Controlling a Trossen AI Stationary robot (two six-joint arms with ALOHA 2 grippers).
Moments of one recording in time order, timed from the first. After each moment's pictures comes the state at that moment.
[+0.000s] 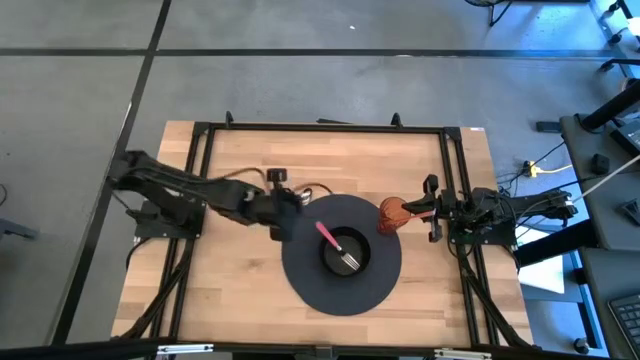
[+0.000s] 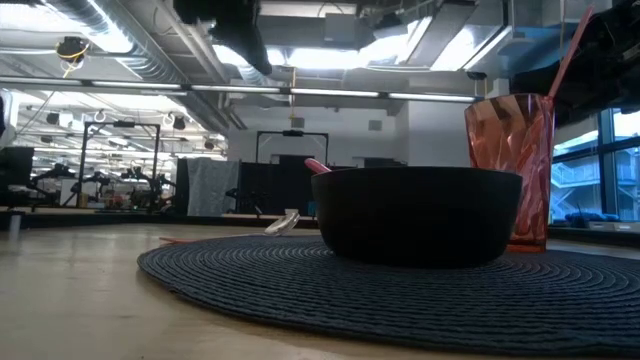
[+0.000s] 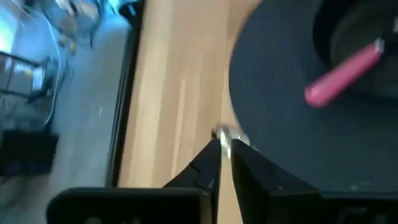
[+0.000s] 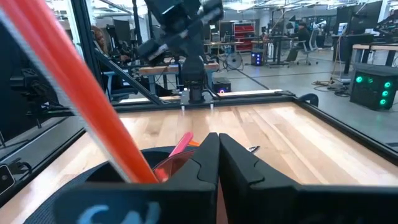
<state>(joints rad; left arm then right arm) -0.23 1.50 1.31 -0.85 -0.63 -0.03 0.16 0.03 0.01 0.06 0.21 0.05</state>
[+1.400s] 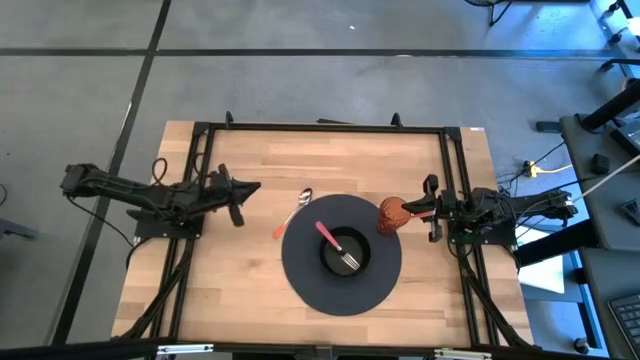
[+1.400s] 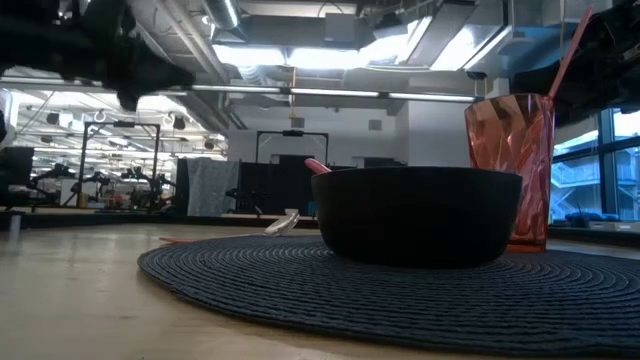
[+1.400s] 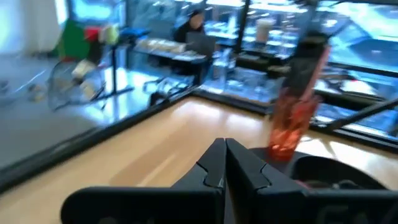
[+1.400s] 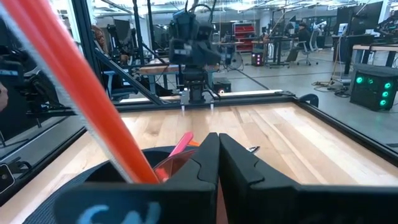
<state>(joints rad) -0.15 0.45 0.13 0.31 -0.57 -0.19 0.16 0.03 0.01 0.06 0.21 0.05</state>
